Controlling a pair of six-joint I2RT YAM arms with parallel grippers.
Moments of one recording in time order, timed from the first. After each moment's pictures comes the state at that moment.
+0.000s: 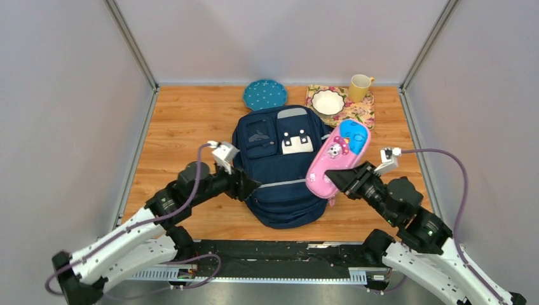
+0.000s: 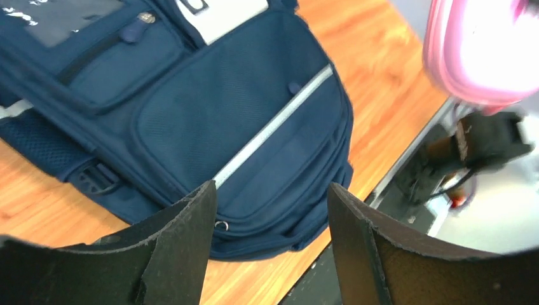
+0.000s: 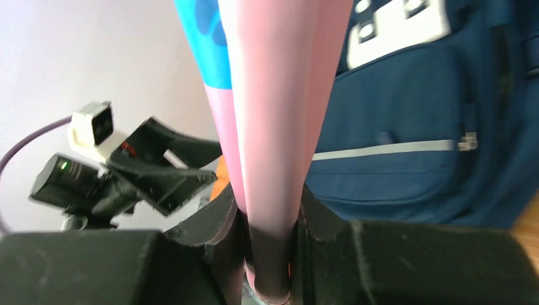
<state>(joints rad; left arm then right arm) -0.74 0.63 0.60 -0.24 0.15 -0.45 0.81 0.42 0.68 -0.42 0.14 1.00</state>
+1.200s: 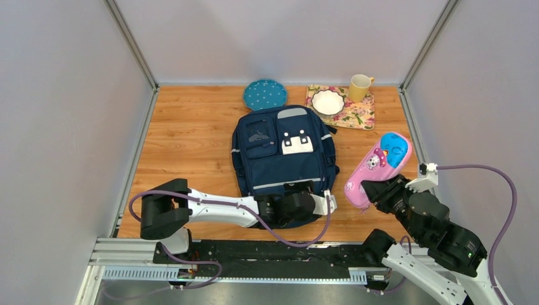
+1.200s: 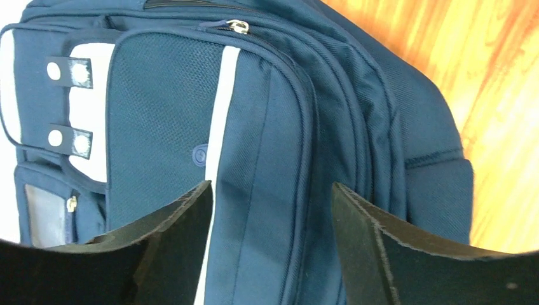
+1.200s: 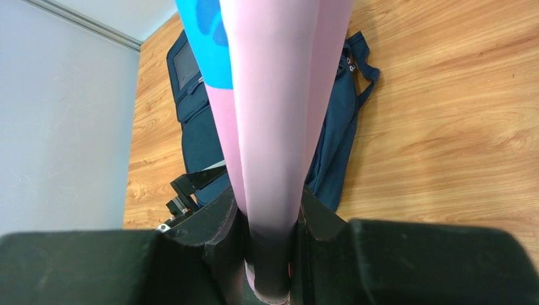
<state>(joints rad) -1.39 1.64 0.98 -0.02 -0.50 0.36 0.81 0.26 0.89 -1.02 0.50 0.95</state>
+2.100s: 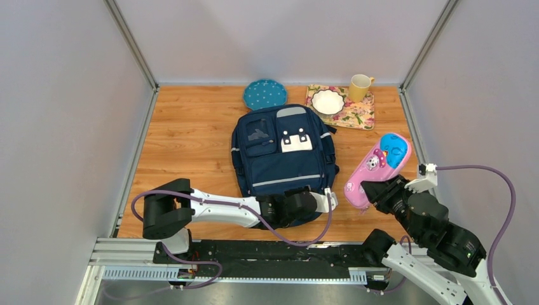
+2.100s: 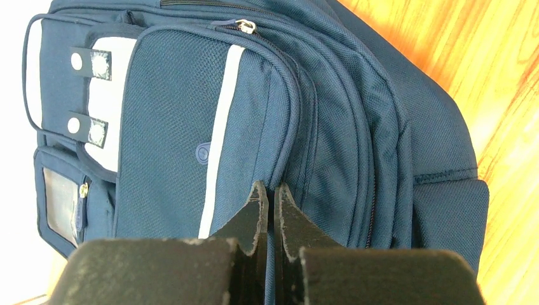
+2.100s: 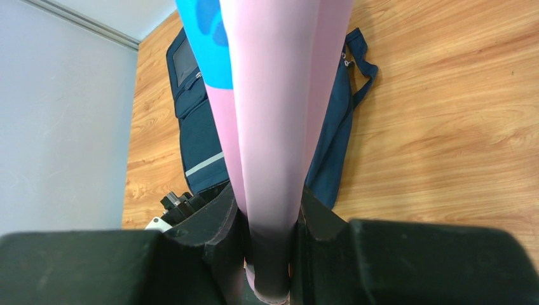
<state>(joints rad) -1.38 1.67 0.99 0.01 -0.58 0.34 0.81 0.26 0.88 -1.02 0.50 0.95</state>
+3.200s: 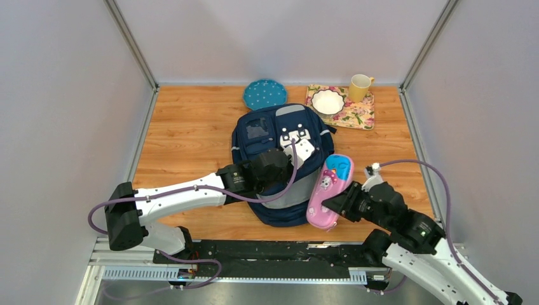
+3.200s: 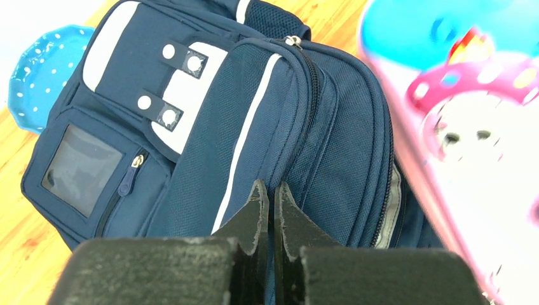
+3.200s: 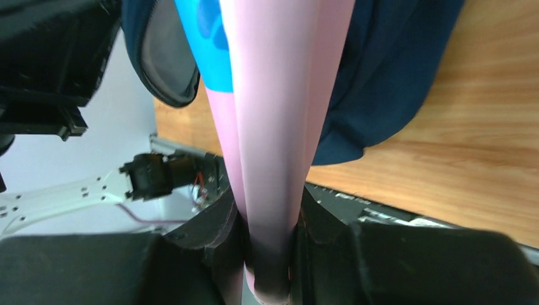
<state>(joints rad) -1.15 1.37 1.09 -0.15 -0.35 0.04 0.81 0.33 0.65 -0.85 0.07 1.11</state>
